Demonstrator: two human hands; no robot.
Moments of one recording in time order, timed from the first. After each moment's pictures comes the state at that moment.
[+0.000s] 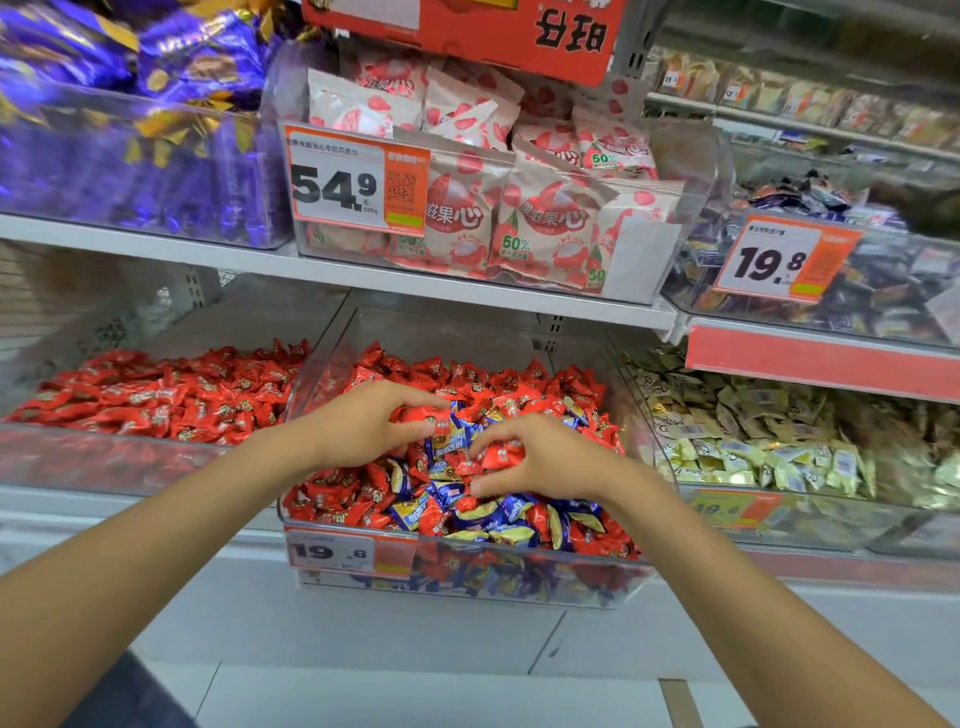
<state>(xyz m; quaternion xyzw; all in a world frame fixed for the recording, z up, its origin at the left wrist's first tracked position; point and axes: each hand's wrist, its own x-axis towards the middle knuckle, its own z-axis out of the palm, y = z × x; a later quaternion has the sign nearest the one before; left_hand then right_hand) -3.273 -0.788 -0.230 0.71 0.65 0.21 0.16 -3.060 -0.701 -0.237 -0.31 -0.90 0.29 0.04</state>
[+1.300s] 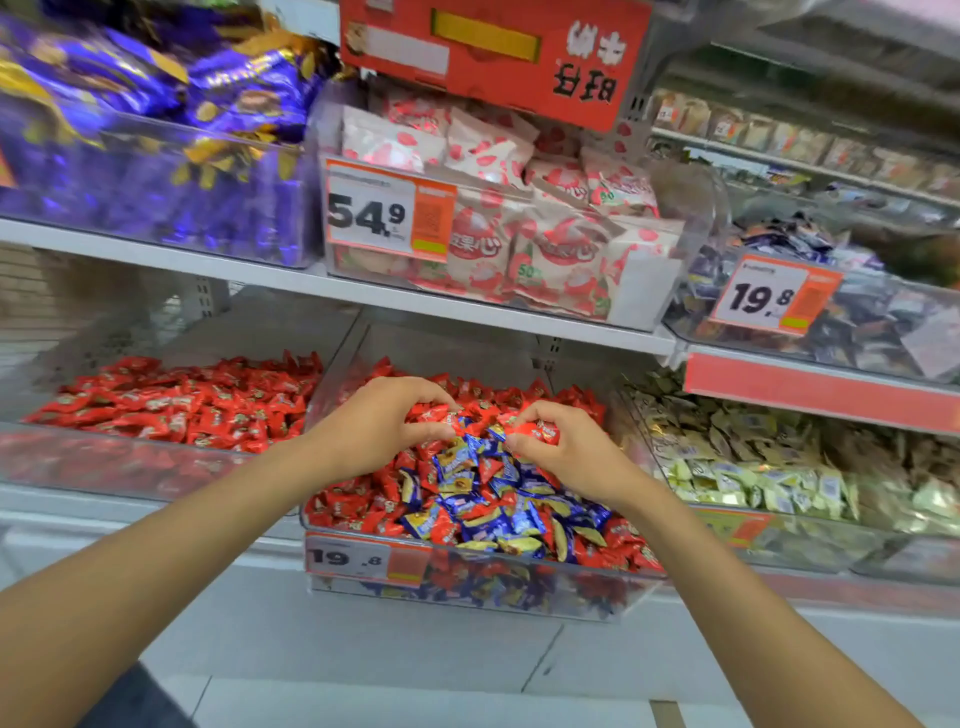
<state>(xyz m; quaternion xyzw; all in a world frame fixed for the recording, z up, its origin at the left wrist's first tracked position) -3.274 -0.794 -0.224 0.72 0.61 0.32 0.08 -3.051 -0.716 -0.216 -0.36 -0.86 0.28 0.22</state>
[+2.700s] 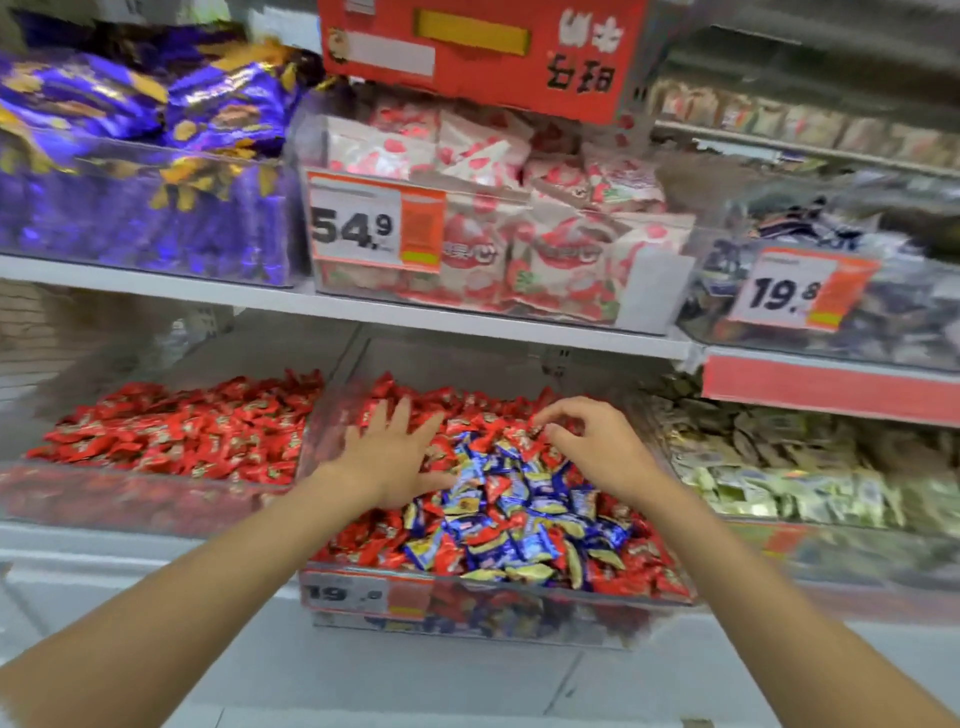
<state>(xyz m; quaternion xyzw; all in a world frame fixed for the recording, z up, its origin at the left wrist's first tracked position) -3.270 -0.761 -0.257 0.63 0.77 0.00 0.10 -3.049 -0.671 -0.230 -0.41 -0.86 0.21 0.24</state>
